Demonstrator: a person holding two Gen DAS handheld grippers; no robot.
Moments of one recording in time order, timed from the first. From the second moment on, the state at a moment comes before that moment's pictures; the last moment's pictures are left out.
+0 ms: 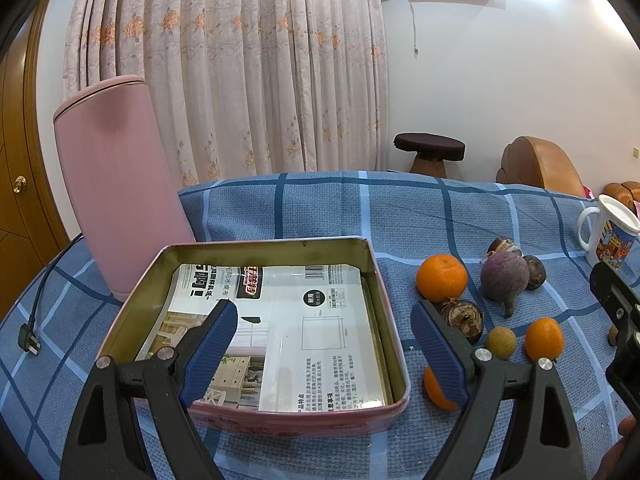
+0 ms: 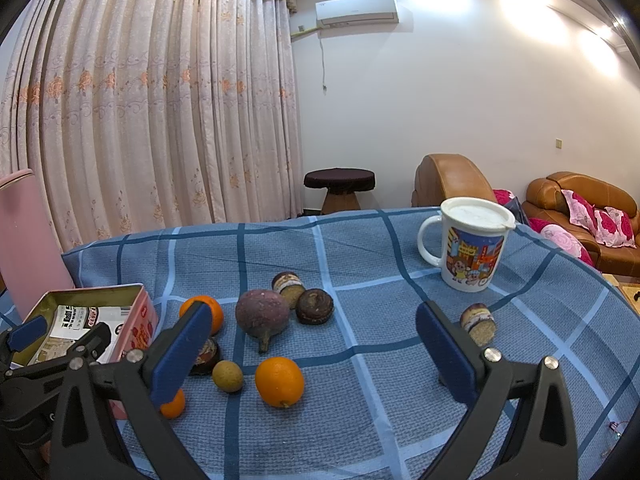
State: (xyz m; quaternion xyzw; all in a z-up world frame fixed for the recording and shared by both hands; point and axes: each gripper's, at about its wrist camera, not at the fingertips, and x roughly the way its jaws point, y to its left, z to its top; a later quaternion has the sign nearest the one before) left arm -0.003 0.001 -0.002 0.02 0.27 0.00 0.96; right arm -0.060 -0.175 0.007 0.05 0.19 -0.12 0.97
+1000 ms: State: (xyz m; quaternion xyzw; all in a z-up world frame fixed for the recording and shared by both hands) left arm -0.005 0.005 -0.007 0.02 0.27 -0.01 0.96; right arm -0.065 -0.203 0.013 0.05 0.18 -0.16 0.97
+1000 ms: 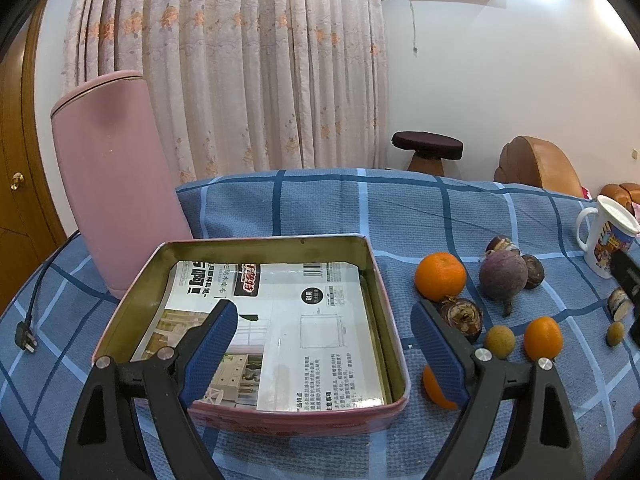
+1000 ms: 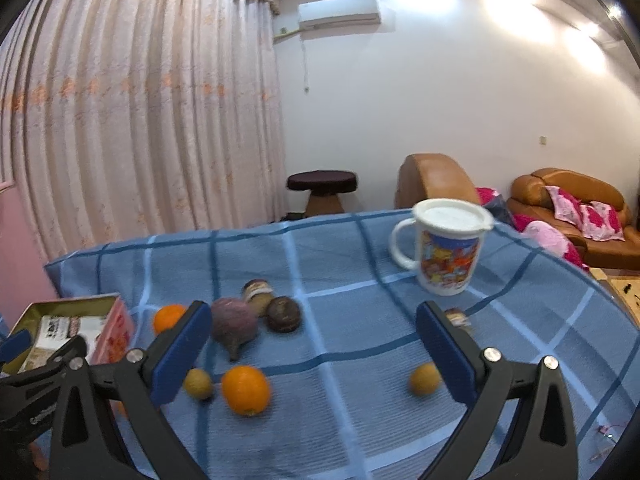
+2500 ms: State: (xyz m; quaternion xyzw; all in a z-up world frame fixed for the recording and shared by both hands) left arm -0.033 -0.163 -0.003 0.09 0.32 -0.28 0.90; right arm -0.053 -0.381 -0.028 0.20 0.35 -0.16 0.90
